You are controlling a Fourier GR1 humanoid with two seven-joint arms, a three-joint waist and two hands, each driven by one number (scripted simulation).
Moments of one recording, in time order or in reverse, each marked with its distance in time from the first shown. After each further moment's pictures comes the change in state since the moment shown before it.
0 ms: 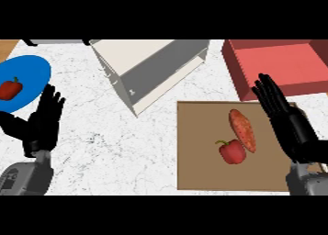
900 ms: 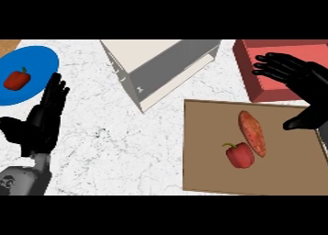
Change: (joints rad) left arm 0.022 0.060 -0.134 -0.256 -0.169 0.040 0.081; right arm -0.394 -0.247 -0.131 0.476 -0.434 0.658 0.097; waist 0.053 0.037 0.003
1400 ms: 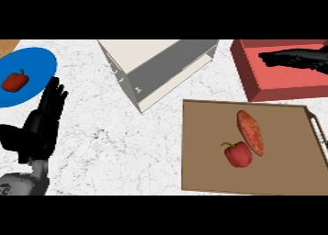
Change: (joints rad) left arm 0.044 -0.001 -0.004 -0.052 -0.012 0.007 0.013; right arm -0.120 -0.225 0.103 -0.199 0.241 0.228 0.005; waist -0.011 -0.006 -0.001
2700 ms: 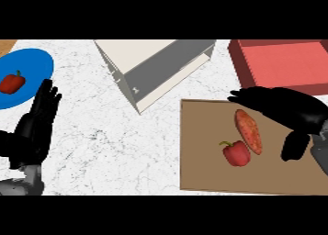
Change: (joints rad) left arm 0.041 -0.030 0.057 -0.062 -0.052 -0.039 0.047; right arm 0.180 0.024 0.330 -0.219 0.973 -0.301 -0.167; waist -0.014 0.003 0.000
